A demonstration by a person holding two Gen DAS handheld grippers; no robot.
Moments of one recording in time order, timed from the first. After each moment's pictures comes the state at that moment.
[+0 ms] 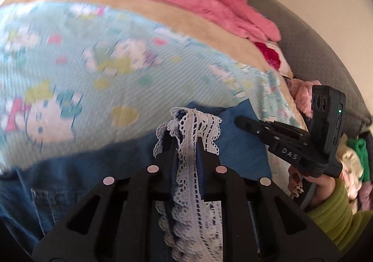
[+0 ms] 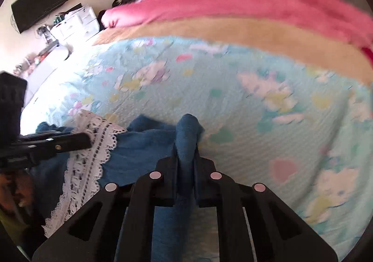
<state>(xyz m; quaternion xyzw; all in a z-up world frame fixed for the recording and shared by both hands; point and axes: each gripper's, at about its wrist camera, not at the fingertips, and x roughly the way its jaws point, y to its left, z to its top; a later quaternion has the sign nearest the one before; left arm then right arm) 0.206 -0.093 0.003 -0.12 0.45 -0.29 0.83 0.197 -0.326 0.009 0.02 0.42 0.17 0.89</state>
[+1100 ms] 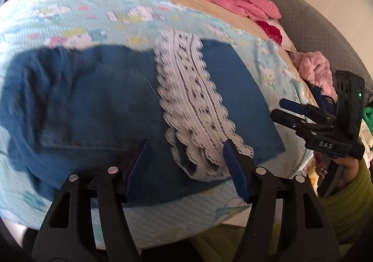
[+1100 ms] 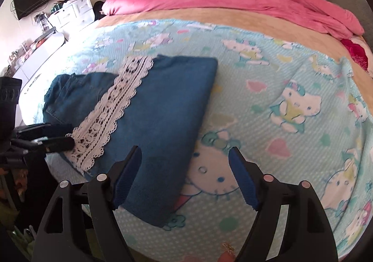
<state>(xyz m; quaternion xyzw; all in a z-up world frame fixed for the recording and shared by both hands) 0.081 -0.084 -0.017 -0.08 0.48 -0.26 0.83 0.068 -0.333 -0.002 0.00 0.45 0.14 0.88</state>
